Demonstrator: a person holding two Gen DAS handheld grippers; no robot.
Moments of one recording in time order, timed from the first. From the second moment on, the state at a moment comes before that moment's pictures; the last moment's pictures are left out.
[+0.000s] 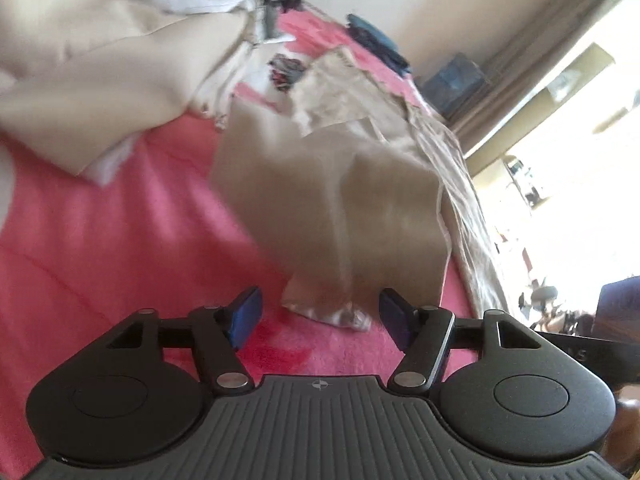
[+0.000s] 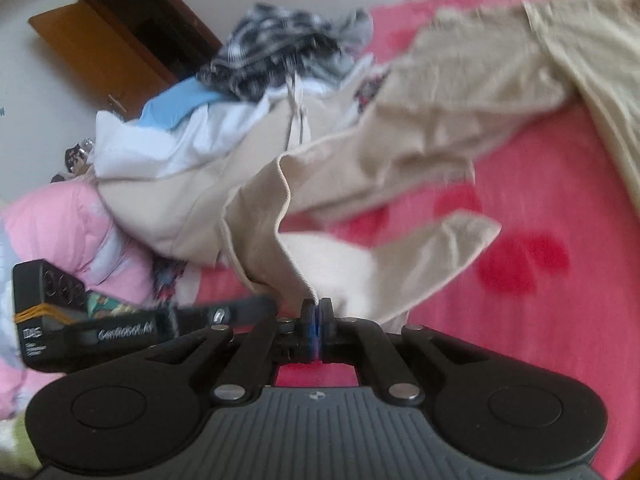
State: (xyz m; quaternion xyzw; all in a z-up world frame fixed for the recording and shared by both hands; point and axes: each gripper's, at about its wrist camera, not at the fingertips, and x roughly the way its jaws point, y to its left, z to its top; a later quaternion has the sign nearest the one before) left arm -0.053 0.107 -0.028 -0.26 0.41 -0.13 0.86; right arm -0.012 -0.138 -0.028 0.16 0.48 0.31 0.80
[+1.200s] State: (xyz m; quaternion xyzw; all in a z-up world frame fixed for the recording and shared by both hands) left arm -0.097 0.109 -0.025 -0.17 0.50 -0.16 0.83; right arm -0.102 -0.199 -0.024 0.22 0.63 0.22 0.71
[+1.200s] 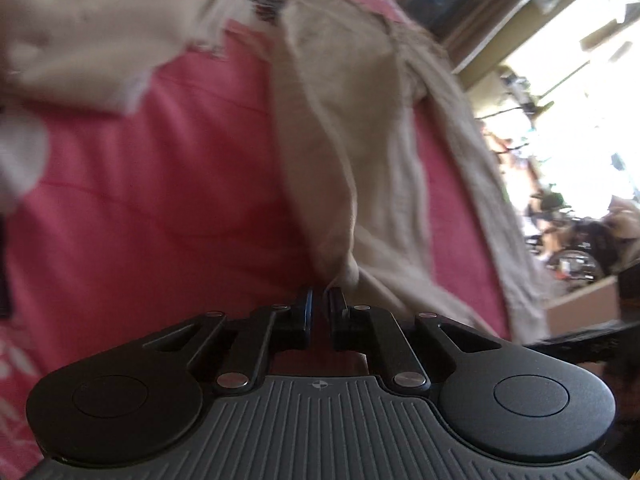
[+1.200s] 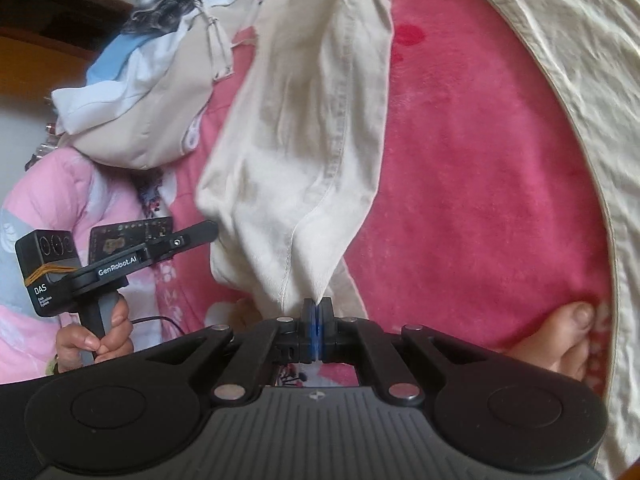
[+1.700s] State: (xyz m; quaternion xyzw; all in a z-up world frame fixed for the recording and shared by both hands) left arm -0.117 0.066 -0.025 -0.13 0.44 -0.31 0.83; right arm -0.103 -0.204 -0.011 0.16 0.62 0.17 0.75
